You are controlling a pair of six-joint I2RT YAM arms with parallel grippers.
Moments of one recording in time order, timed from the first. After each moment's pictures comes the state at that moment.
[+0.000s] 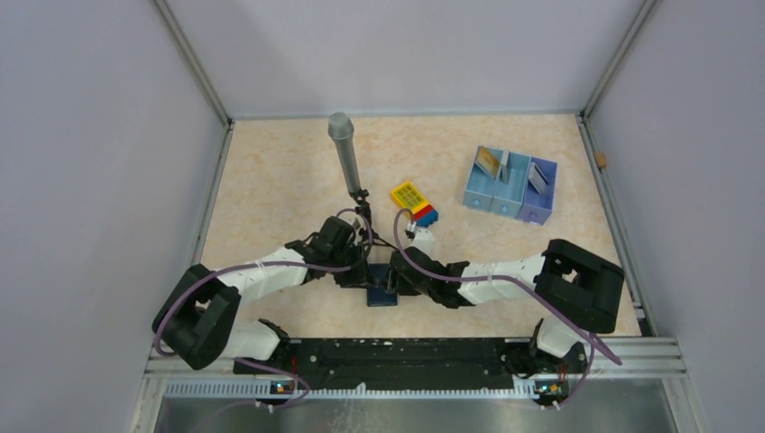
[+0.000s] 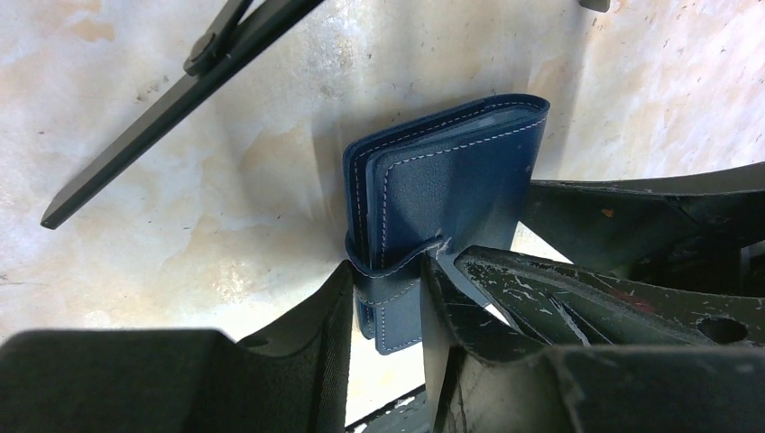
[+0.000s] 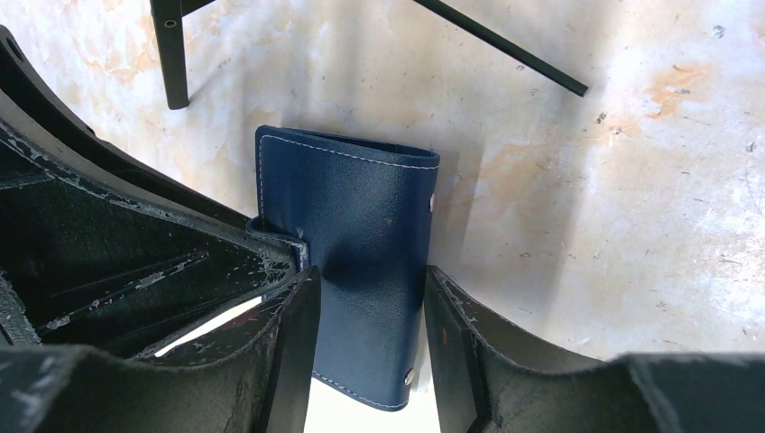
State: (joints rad) left arm -0.62 1.34 0.57 -0.25 0.26 -0.74; right arm 1.13 1.61 0.70 0.13 0.29 1.02
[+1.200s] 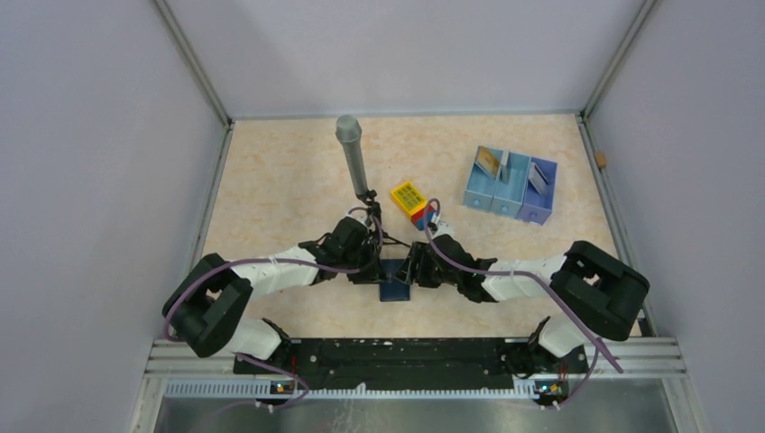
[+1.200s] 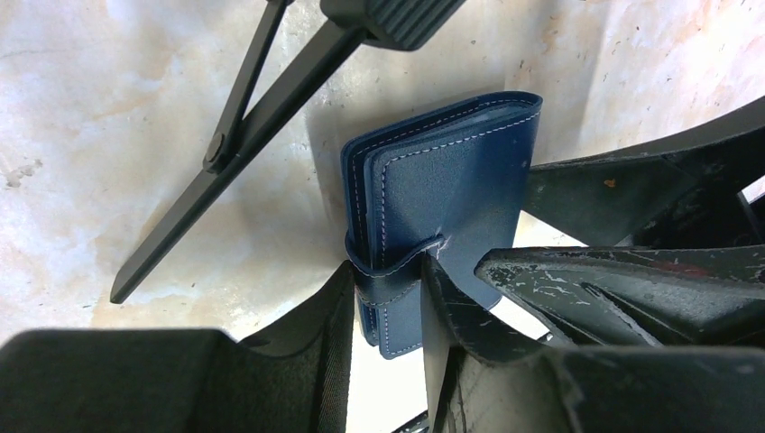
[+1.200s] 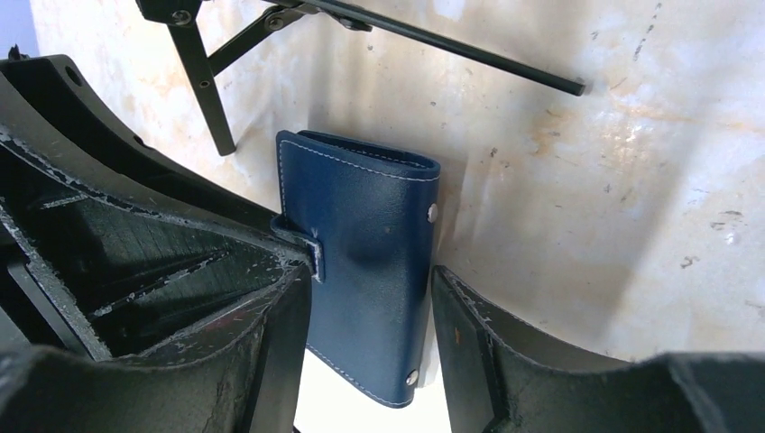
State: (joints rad) left arm -0.71 1.43 0.60 -0.12 0.20 -0.79; right arm 0.94 1.51 0.52 0.32 0.05 0.97
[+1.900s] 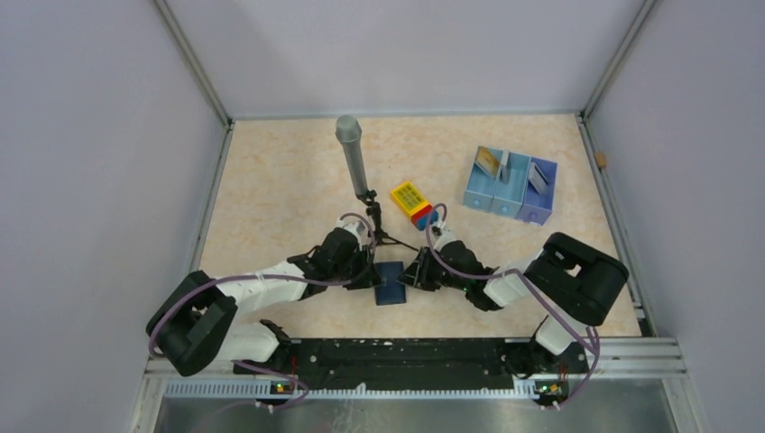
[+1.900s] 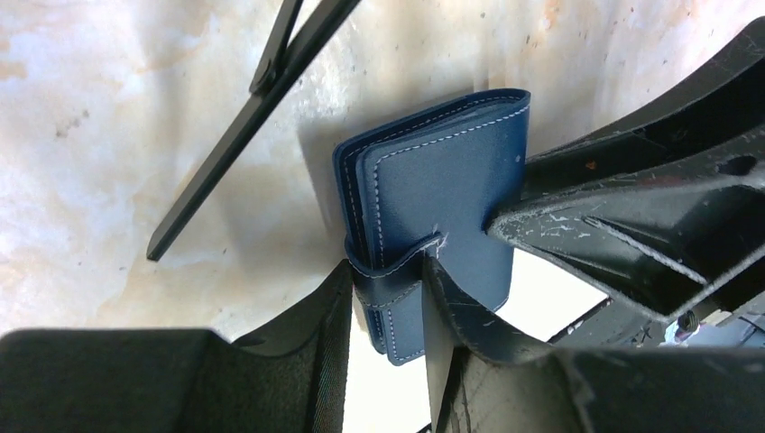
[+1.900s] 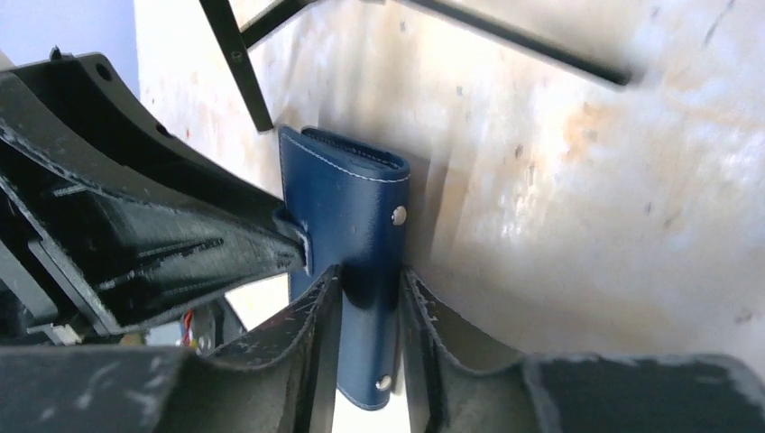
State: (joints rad) left arm -0.72 1.31 0.48 -0.03 0.17 -0.78; right arm 0.88 1.63 0.38 0.75 -0.13 0.98
